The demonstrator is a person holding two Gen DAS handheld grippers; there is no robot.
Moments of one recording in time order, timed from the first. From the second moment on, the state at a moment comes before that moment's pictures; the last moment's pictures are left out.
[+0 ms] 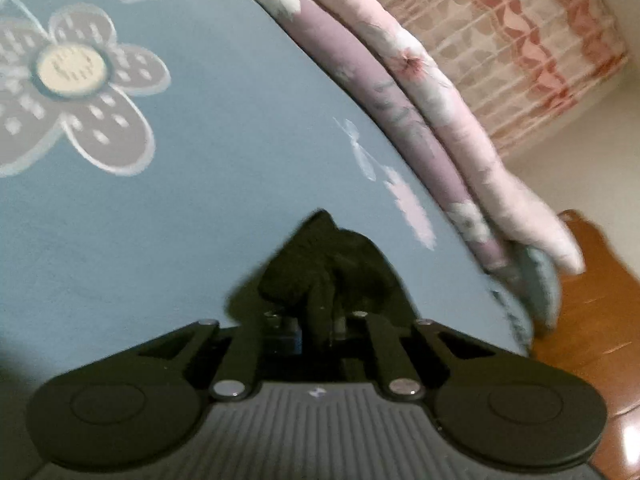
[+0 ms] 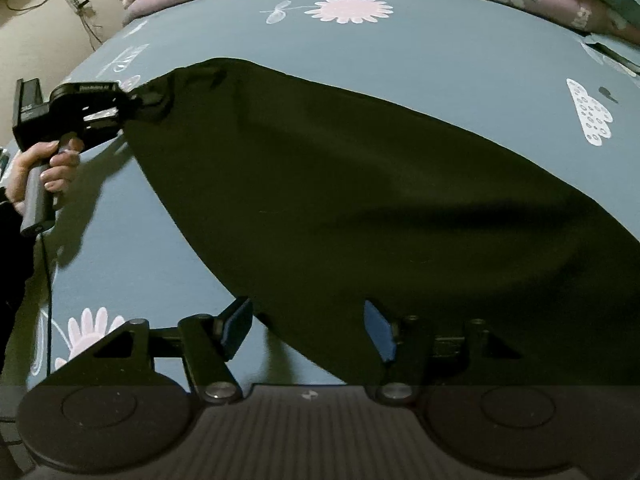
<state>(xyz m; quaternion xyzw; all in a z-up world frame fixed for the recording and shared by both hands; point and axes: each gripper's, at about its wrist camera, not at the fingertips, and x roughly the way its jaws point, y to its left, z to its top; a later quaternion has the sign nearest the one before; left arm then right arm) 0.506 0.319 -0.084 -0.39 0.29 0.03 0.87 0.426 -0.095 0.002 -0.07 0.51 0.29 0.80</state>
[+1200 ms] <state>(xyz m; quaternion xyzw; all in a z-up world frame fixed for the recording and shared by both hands) 0.389 0.282 -0.045 -0.13 0.37 0.06 0.92 0.610 0.216 -0.008 -0.26 0.36 0.51 0.74</state>
